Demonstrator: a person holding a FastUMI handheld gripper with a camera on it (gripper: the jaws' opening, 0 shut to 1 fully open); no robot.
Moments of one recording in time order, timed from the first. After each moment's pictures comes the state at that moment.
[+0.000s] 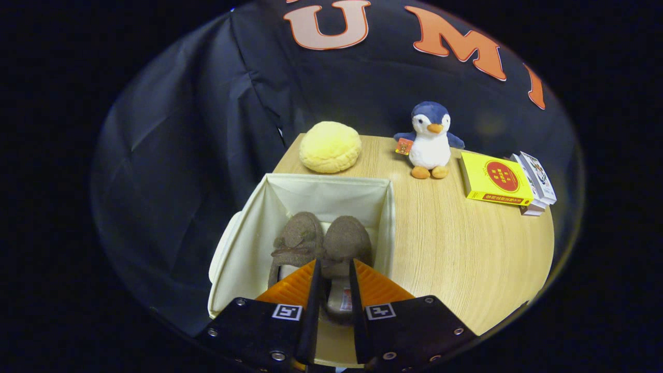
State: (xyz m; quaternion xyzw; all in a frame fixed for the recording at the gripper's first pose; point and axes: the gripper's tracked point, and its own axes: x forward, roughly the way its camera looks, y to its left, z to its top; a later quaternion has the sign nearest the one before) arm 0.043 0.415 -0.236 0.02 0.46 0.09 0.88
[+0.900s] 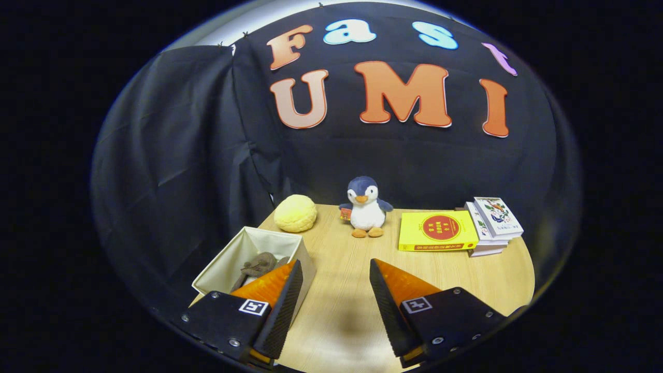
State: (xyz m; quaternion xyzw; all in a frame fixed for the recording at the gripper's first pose) arm 0.014 0.216 -0.123 0.05 0.28 0.08 0.96
